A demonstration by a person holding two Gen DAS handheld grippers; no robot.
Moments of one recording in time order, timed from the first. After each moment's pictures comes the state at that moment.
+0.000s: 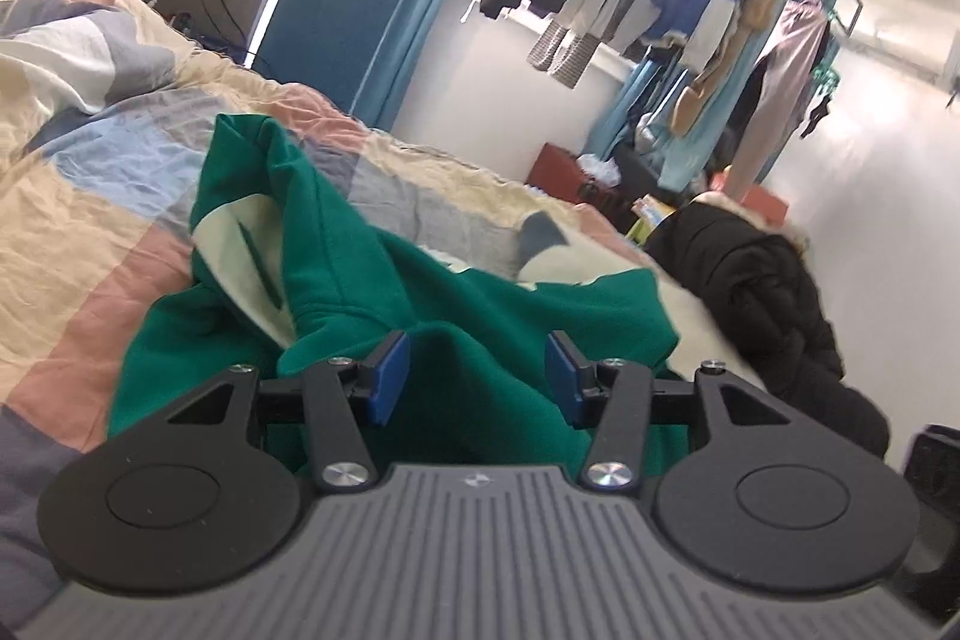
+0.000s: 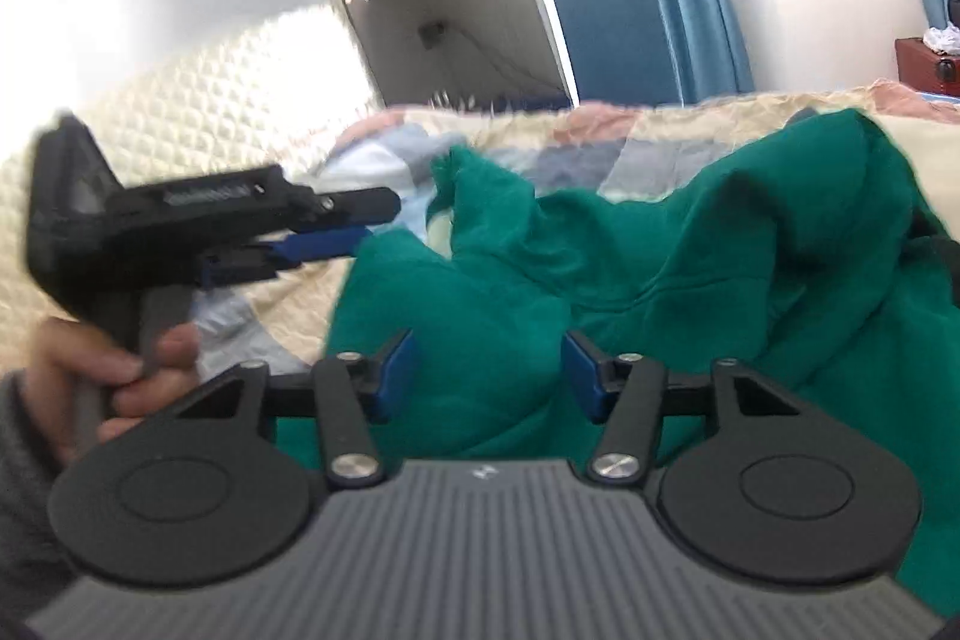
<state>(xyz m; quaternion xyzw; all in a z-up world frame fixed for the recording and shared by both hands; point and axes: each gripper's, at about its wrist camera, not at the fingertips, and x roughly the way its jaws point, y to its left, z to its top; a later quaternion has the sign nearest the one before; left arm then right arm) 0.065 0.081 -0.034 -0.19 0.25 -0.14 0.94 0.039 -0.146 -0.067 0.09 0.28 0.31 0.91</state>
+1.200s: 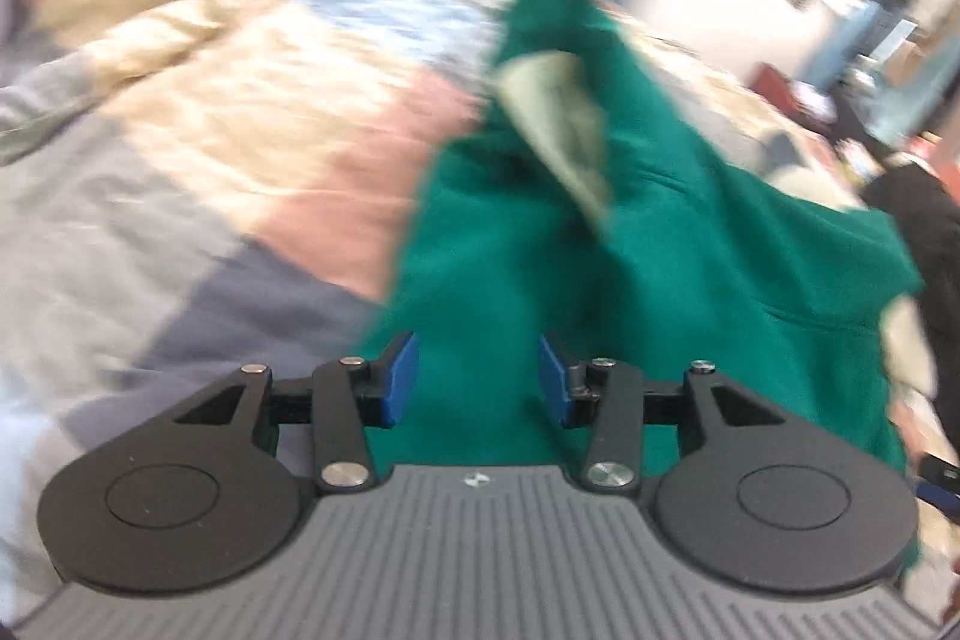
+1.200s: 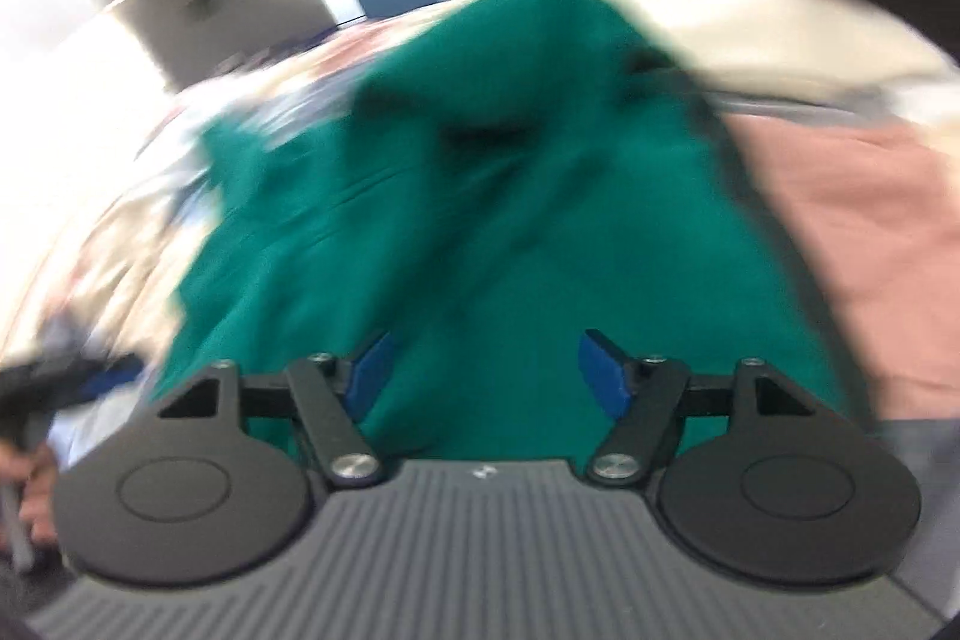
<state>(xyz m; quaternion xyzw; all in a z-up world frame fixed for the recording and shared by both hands) 0.060 0.169 -0.091 -0.21 0.42 0.07 0.88 0.046 -0.288 -0.073 0.18 0.40 0.04 0.89</state>
